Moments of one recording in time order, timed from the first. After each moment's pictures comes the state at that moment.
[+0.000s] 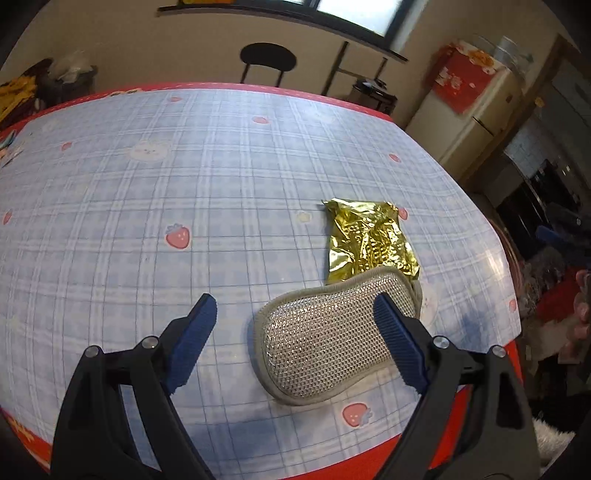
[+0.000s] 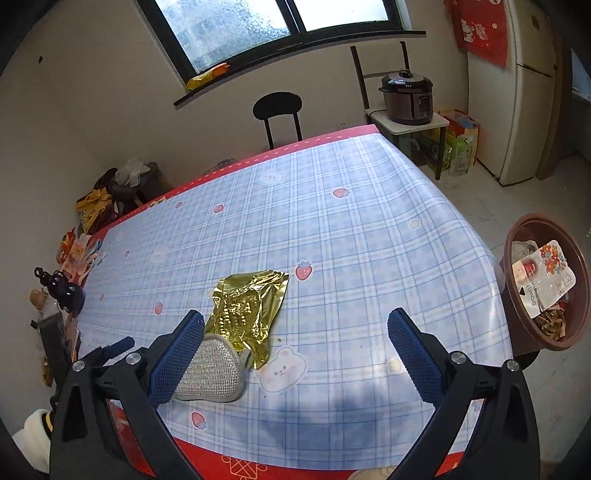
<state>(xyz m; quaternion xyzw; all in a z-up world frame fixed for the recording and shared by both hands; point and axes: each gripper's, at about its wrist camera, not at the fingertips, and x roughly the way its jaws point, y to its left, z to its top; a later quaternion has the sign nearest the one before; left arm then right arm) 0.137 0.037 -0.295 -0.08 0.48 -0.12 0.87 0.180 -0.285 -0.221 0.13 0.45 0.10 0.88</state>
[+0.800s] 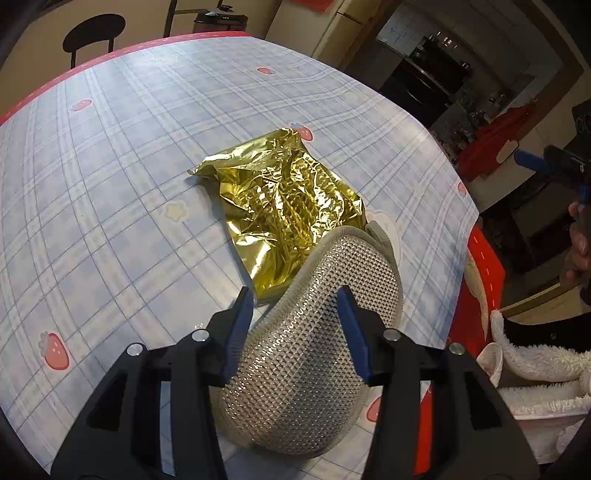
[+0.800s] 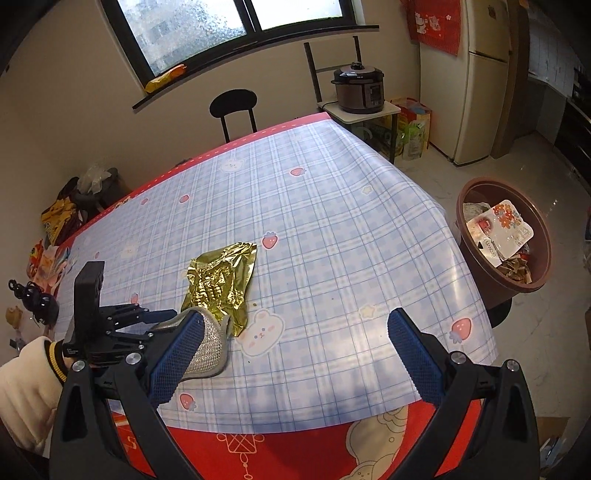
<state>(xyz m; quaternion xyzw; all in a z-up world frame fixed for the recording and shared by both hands) 0.208 -0.027 -0.354 0.03 0.54 -0.39 0.75 0.129 -0.286 -0.220 0.13 0.47 0.01 0.87</state>
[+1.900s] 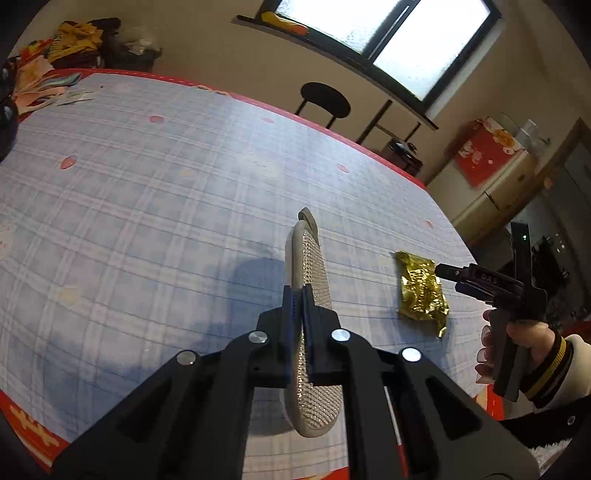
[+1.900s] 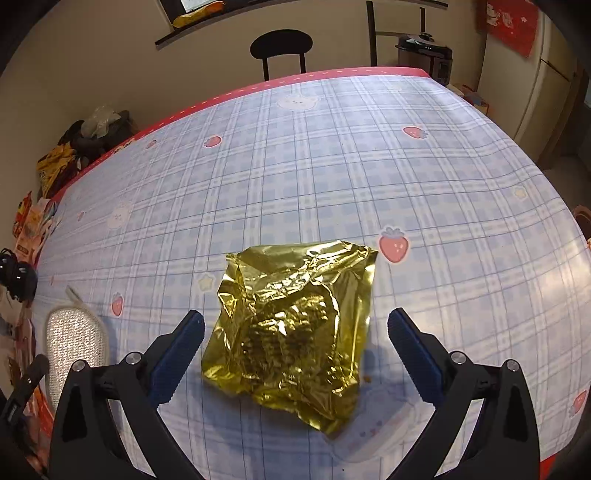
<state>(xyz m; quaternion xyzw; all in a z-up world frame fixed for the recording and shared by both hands) 0.098 0.170 -0.299 -0.21 0.42 -0.05 0.88 0.264 -0.150 -0.328 0.07 0.52 0.07 0.85</state>
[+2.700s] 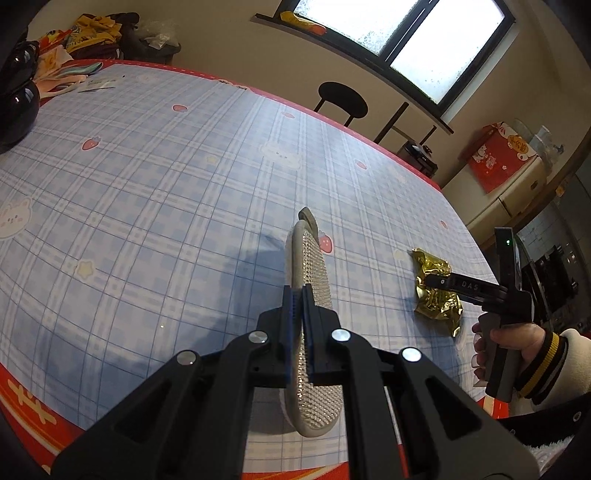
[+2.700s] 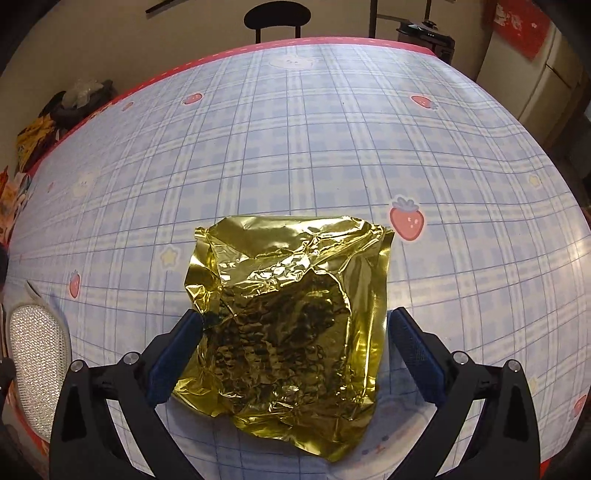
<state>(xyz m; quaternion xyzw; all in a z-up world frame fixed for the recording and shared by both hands) 0.084 0.168 -0.312 -0.22 0.42 -0.03 0.88 0.265 -0.134 -0.367 0.03 0.56 0.05 0.82</state>
